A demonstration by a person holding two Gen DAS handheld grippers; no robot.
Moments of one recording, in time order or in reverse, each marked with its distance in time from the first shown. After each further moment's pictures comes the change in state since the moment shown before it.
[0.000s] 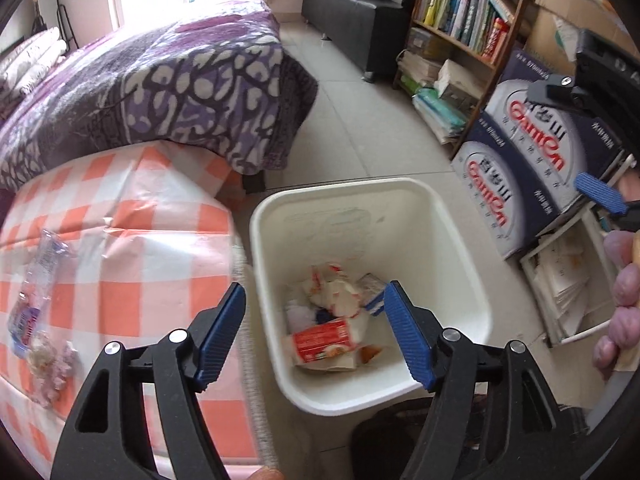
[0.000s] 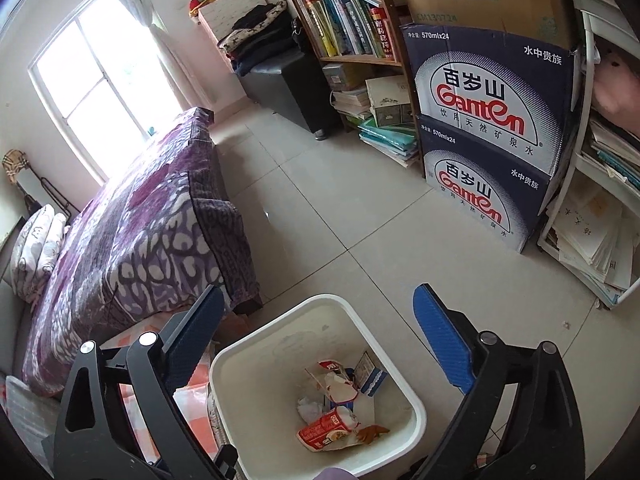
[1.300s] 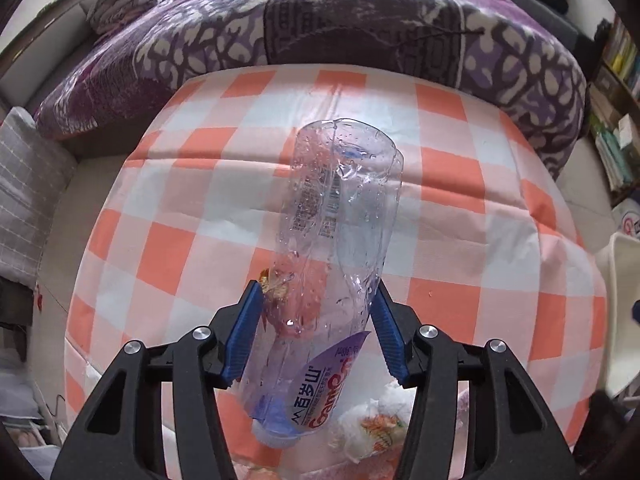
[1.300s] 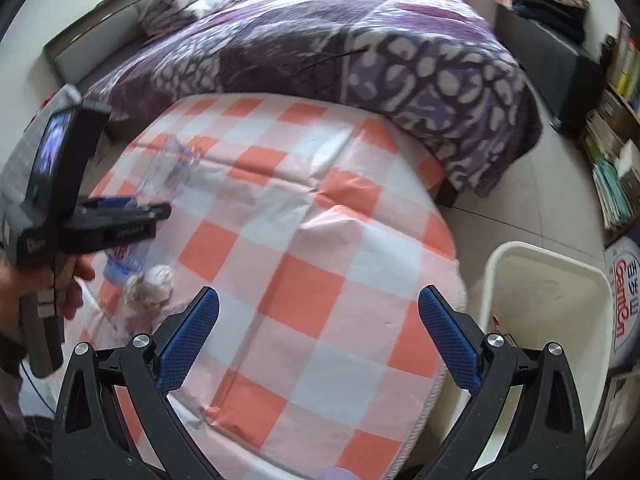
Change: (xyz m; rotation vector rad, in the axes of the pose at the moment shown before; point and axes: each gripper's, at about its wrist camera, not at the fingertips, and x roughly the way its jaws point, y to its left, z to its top) left arm -0.003 0.355 -0.033 -0.313 0.144 0.322; right arm 0.034 0.258 -0.207 -0.859 0.392 0.362
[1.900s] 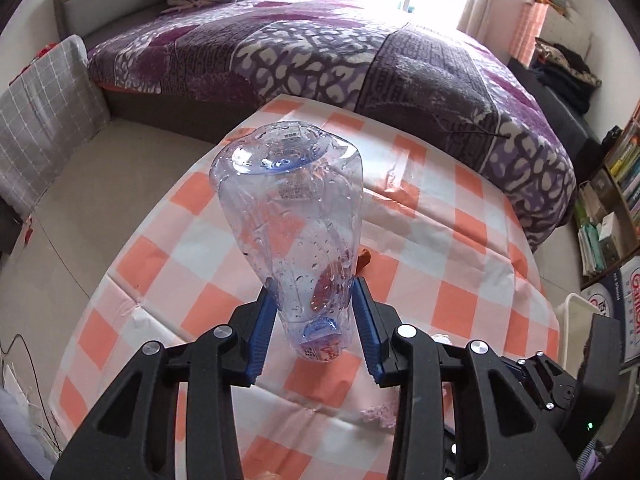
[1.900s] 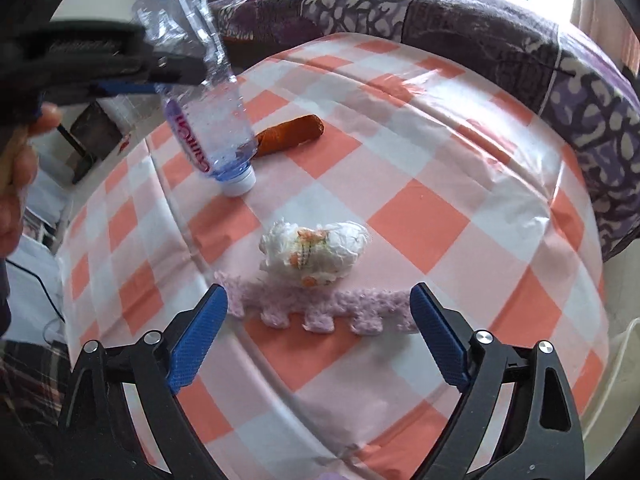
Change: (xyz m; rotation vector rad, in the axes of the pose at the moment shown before) left arm -0.082 0.102 -0.054 -0.264 -0.144 -0.083; right arm 0.048 0.127 -0.013 -0.247 0.100 0.255
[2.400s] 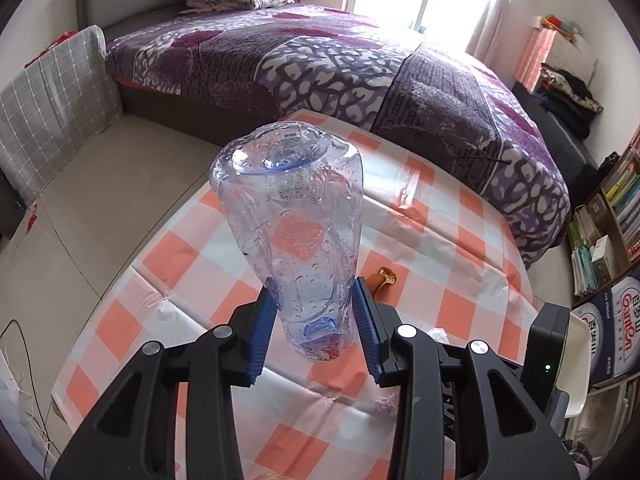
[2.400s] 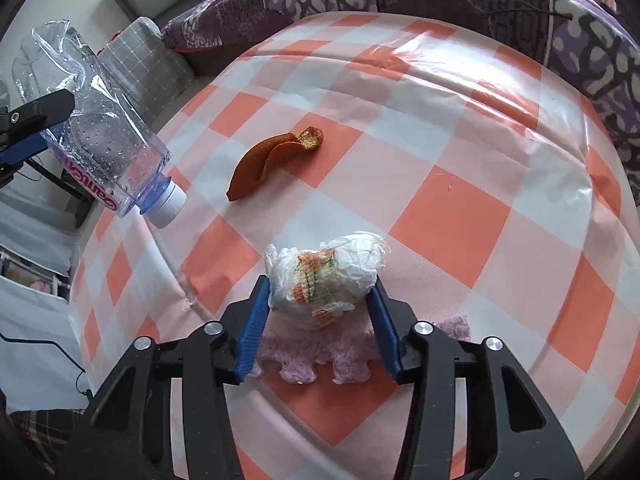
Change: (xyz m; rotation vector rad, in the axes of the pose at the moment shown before) left arm -0.027 0.027 -0.005 -0.051 -0.045 -0.003; right arm 0.035 0.002 0.015 0.156 0.024 0.025
